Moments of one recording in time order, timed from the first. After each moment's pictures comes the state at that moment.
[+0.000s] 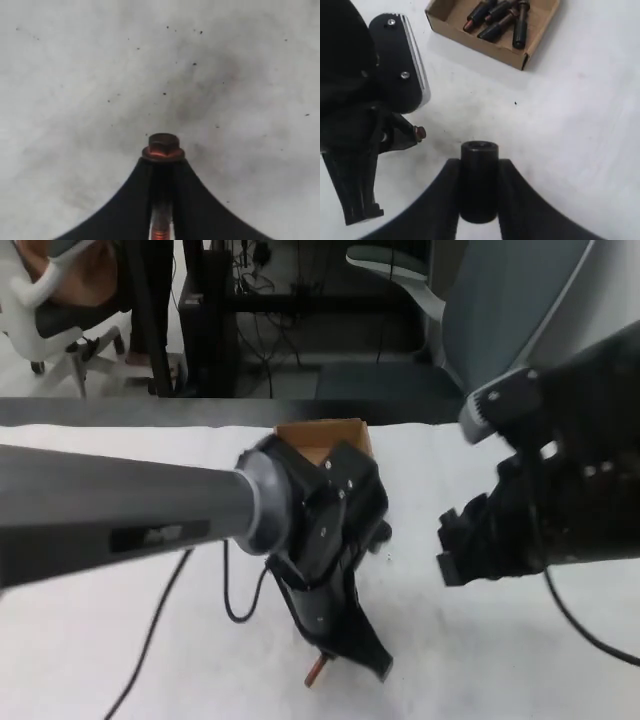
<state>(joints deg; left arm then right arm) -44.8 103.3 -65.9 39.1 -1.1 -2.7 30.7 63.2 -47.6 35.8 -2.1 1.4</state>
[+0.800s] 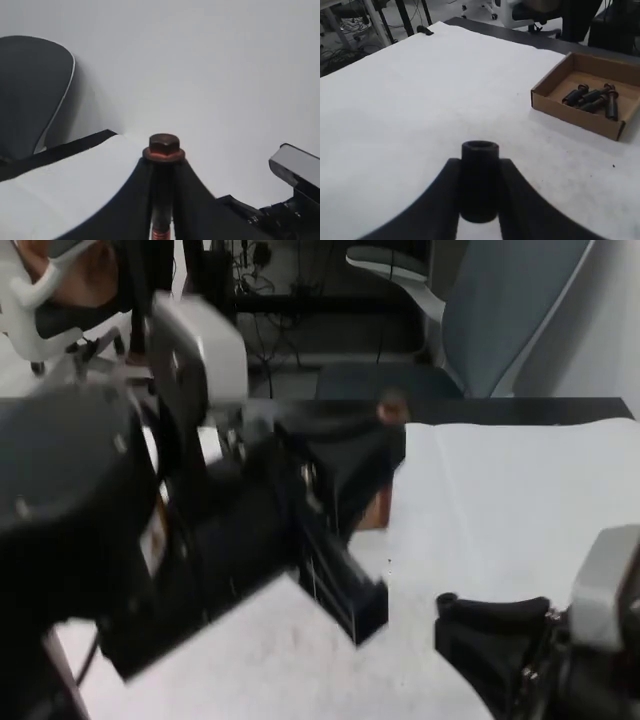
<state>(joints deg) -50.6 54.9 -29.8 -21.6 8.1 -11.4 47.7 37.1 -16.6 2.5 0.0 7.5</state>
